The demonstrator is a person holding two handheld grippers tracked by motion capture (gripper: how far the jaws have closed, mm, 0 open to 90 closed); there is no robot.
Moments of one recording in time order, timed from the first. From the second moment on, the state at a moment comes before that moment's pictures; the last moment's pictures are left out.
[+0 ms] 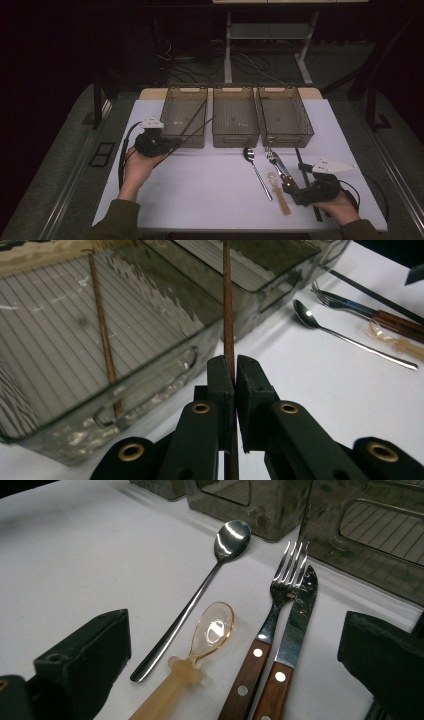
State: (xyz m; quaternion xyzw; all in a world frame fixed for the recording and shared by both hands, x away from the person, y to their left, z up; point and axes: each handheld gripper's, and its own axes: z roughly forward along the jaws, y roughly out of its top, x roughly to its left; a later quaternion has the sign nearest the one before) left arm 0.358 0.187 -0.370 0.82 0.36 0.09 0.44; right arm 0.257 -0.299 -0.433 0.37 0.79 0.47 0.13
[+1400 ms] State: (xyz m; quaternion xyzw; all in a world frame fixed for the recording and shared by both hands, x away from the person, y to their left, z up) left arm 0.472 0.184 -0.363 0.76 0.48 0.16 0.41; right arm 0.256 -0.301 -0.431 0.37 0.79 0.48 0.13
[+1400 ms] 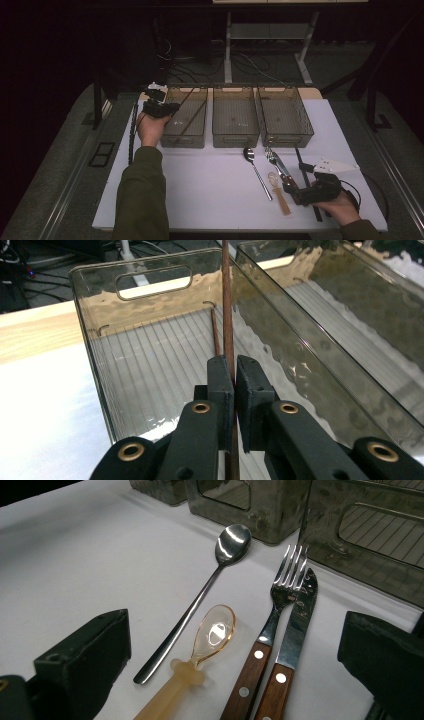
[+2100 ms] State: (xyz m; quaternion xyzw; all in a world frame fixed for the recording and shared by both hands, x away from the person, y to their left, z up) left arm 0.479 0.177 -0.382 0.77 0.49 0.18 0.37; right arm 0.255 -0.302 -0.431 0.37 0.78 0.48 0.13
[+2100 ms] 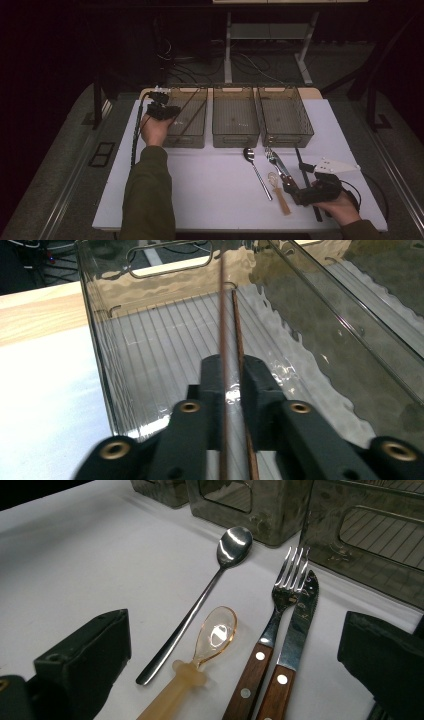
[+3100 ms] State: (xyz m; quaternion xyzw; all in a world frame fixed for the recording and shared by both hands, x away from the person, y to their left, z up) left arm 0.463 0.176 -0.366 0.80 0.41 0.16 0.41; right arm 0.256 -0.301 -0.431 0.37 0.79 0.48 0.13
